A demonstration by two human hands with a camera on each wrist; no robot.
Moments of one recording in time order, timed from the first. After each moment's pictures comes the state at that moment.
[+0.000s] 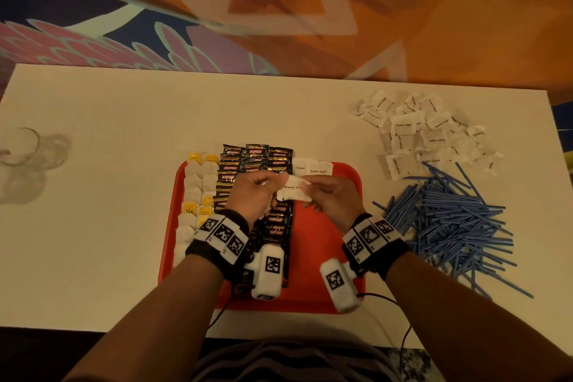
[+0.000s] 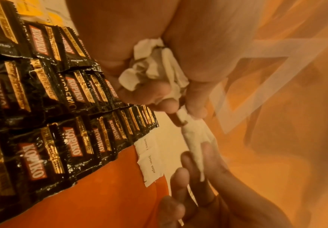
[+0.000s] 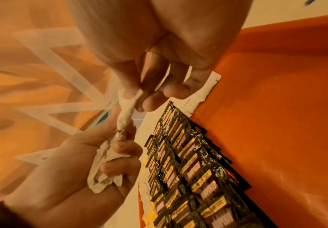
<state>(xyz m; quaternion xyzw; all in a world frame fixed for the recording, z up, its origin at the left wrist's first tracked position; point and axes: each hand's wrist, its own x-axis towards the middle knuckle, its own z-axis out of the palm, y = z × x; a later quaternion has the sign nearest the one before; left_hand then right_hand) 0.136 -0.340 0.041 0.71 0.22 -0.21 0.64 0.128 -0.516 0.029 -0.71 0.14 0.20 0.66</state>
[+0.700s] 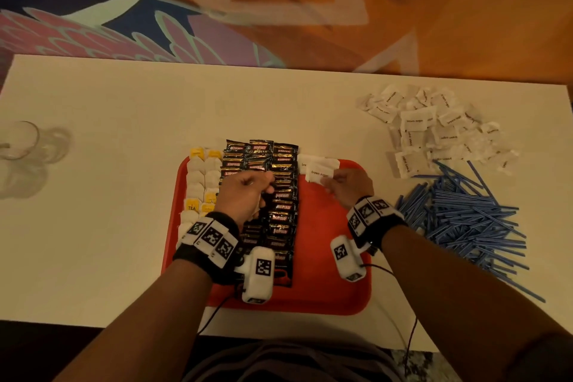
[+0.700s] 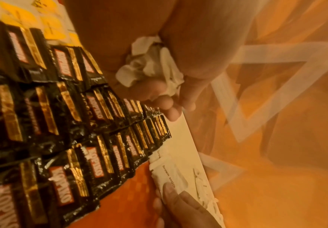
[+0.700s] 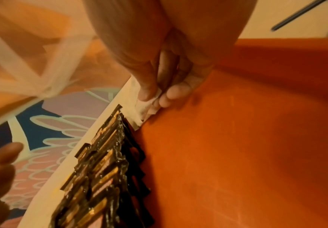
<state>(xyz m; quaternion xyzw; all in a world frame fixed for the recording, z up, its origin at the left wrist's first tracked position) 0.134 -0.321 0.034 0.70 0.30 -0.20 0.62 0.166 -0.540 -0.024 -0.84 0.21 0.26 0.43</state>
